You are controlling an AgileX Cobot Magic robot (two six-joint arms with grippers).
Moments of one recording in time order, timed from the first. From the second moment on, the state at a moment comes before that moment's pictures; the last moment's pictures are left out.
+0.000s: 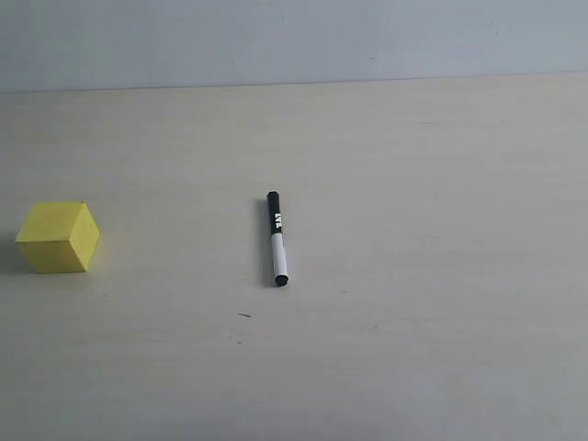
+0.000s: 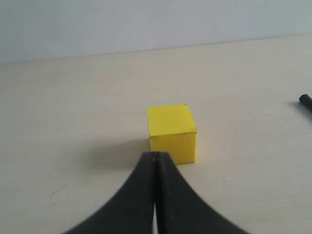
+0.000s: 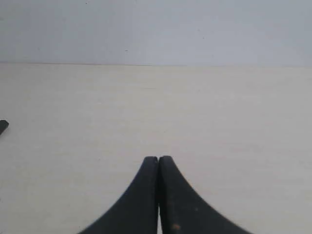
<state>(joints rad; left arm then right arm) -0.14 0.00 0.00 0.11 0.37 -0.03 -0.12 0.00 0.00 0.18 0.35 -0.20</state>
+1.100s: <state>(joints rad) -0.14 0.00 0.00 0.27 0.37 0.04 -0.12 0.00 0.00 0.18 0.35 -0.20</state>
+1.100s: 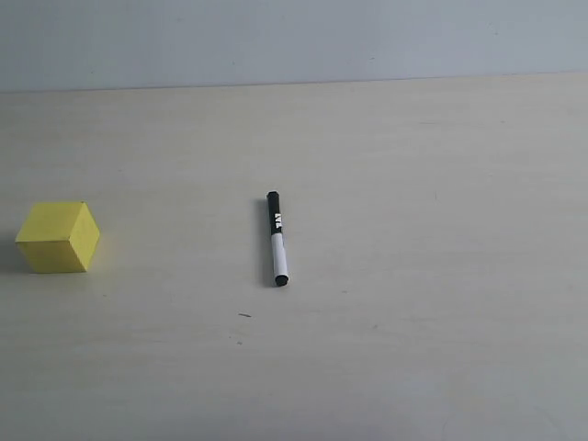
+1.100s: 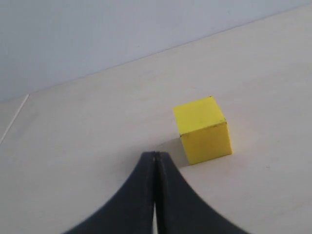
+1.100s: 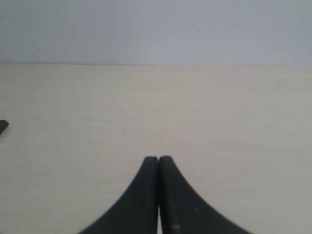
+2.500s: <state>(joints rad) -0.14 0.59 -0.68 -0.30 0.05 -0.12 -0.12 0.00 0.00 0.18 0.35 -0.20</state>
